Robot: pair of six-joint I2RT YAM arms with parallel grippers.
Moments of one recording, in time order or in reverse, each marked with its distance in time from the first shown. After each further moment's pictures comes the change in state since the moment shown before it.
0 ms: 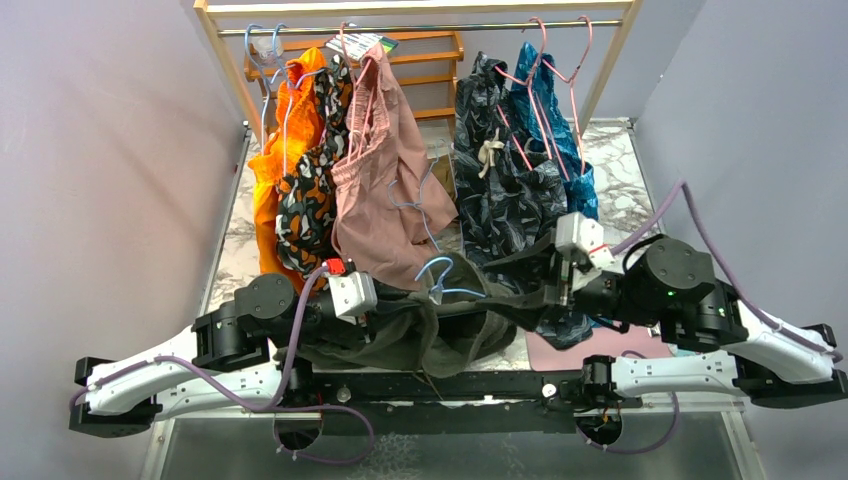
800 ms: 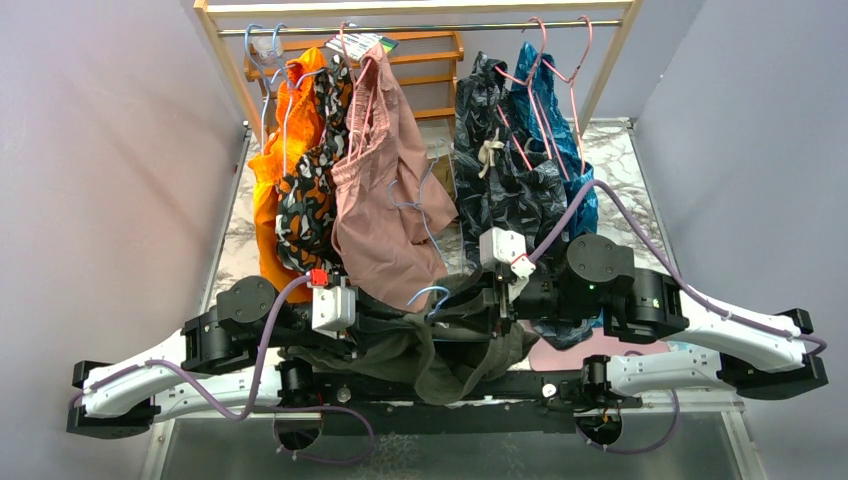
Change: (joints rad) left arm 0.000 -0.050 0.002 0.006 0.199 -0.034; right arm 0.000 0.177 0.002 0.077 -0.219 0.026
